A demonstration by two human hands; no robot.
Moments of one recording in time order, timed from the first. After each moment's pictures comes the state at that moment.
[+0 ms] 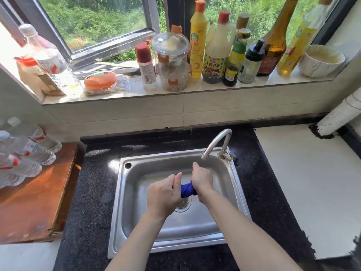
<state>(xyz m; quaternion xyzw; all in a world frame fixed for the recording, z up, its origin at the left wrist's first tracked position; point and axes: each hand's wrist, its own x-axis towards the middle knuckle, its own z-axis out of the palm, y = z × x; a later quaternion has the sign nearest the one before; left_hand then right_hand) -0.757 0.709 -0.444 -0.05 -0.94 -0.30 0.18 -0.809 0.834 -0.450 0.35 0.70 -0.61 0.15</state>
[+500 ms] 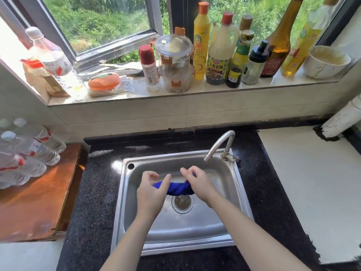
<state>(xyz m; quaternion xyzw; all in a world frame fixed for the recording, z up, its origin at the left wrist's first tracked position) -0.753 0.681 -0.433 0.21 -0.83 -0.52 0.02 -0.796 0.846 -0.446 0.10 0.74 -0.63 0.21</state>
